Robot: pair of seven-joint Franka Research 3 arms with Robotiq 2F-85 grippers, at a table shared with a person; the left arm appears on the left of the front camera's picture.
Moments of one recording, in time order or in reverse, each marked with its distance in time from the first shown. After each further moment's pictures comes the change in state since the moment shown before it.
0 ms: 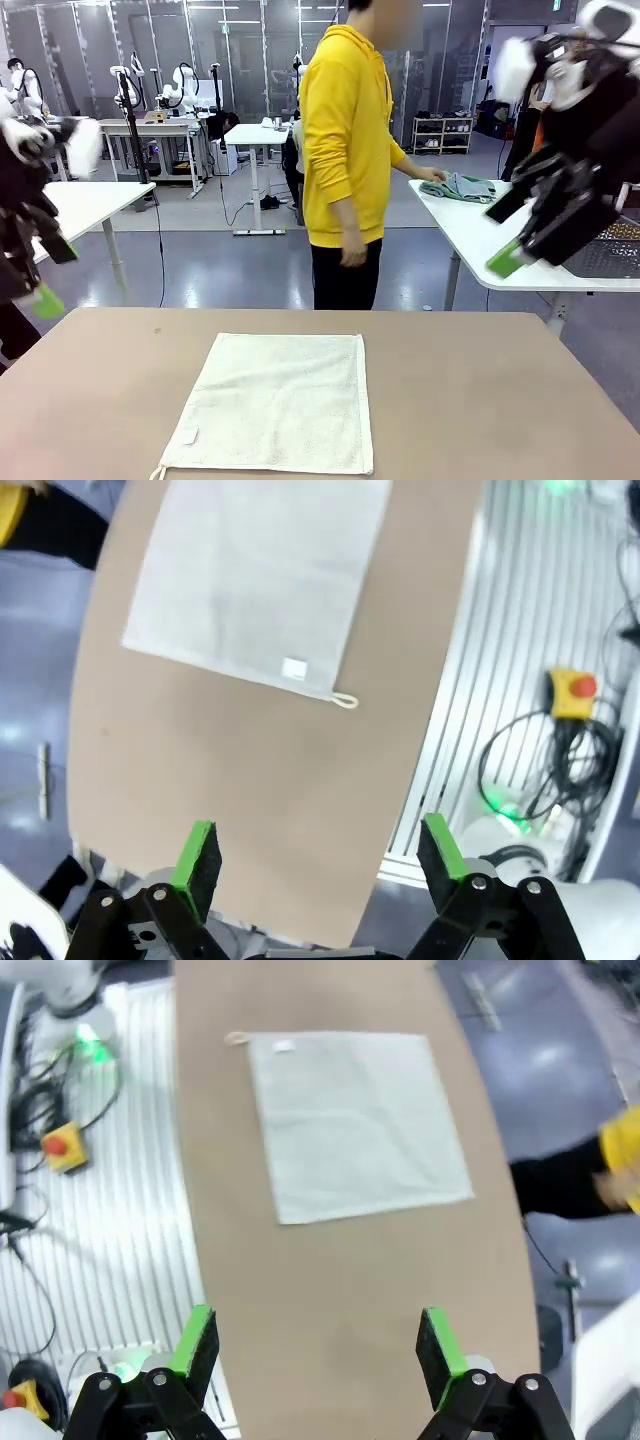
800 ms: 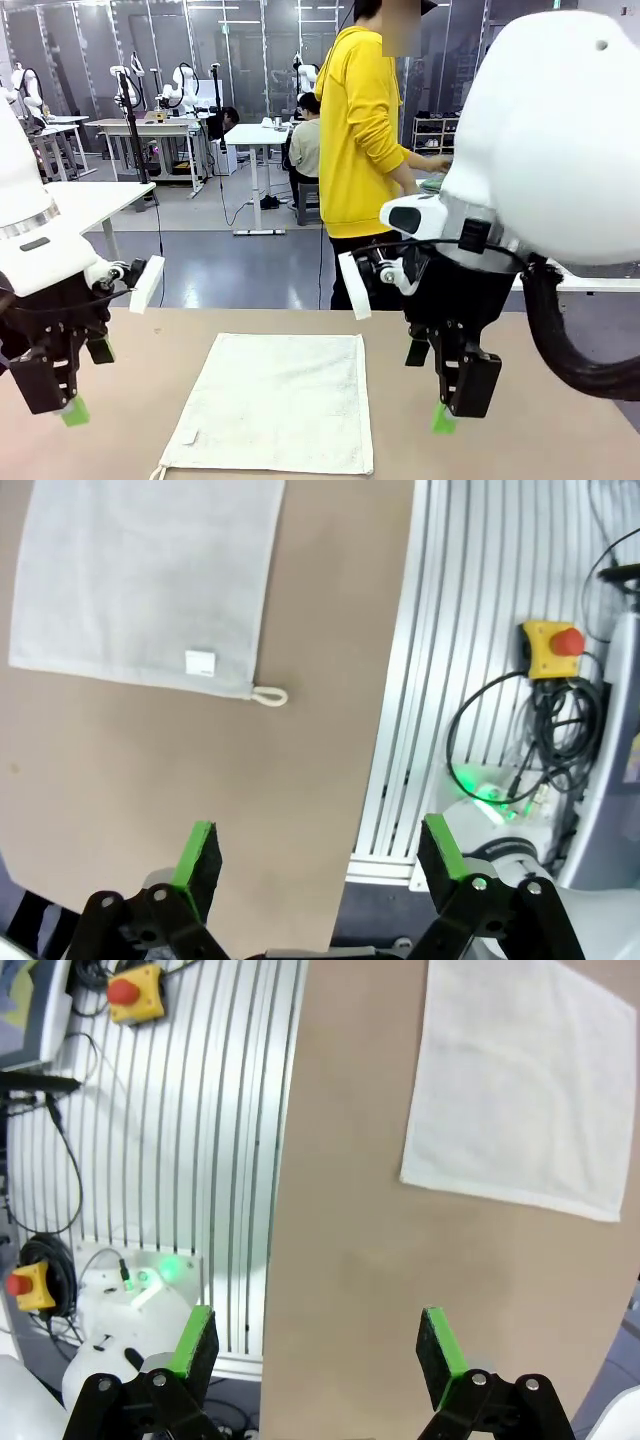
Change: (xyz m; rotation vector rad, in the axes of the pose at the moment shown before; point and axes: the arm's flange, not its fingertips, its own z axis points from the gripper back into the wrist) left arm 0.000 -0.021 -0.101 -0.160 0.088 -0.052; right arm 0.017 0.035 -0.143 0.254 0.365 0.201
